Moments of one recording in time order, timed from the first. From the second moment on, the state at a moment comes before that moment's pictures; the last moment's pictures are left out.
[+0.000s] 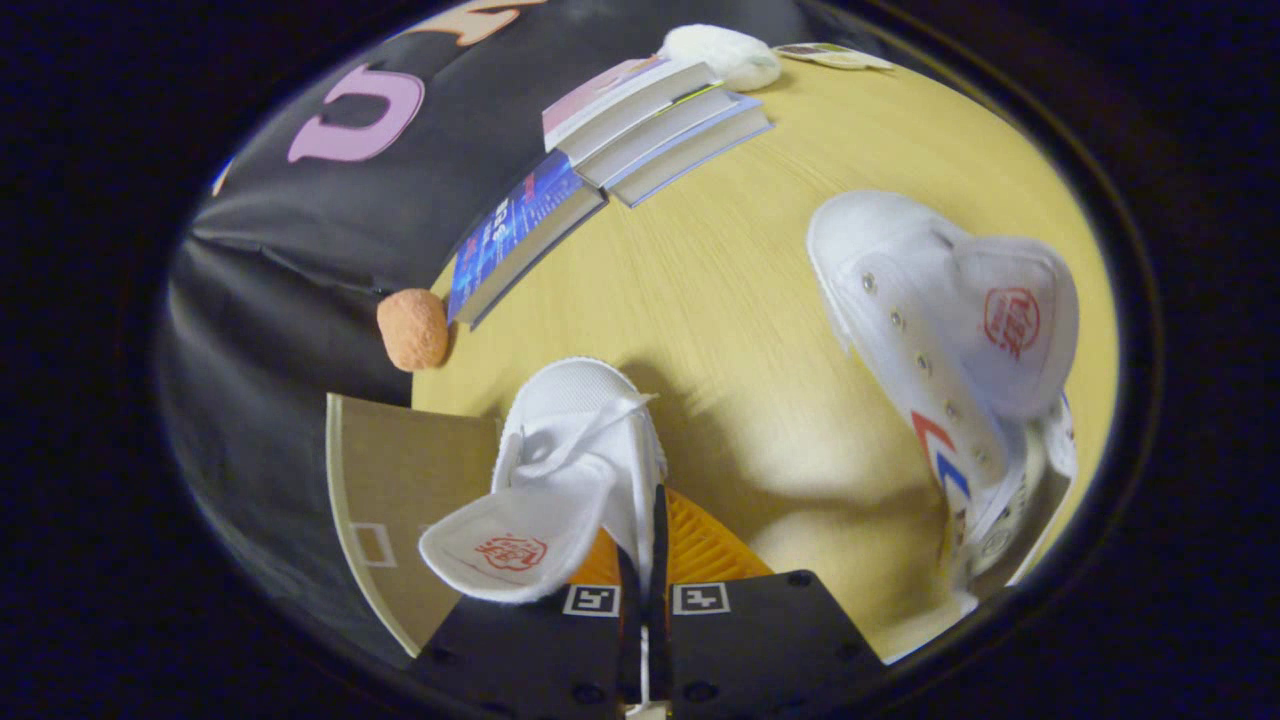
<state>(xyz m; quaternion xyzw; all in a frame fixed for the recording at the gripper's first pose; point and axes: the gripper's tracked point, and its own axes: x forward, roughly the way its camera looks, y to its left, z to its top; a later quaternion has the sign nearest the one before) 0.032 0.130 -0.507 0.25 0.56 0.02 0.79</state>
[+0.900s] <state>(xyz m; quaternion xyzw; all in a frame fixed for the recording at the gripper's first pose) 0.028 0.285 -0.303 0.41 0.40 0.07 0.82</state>
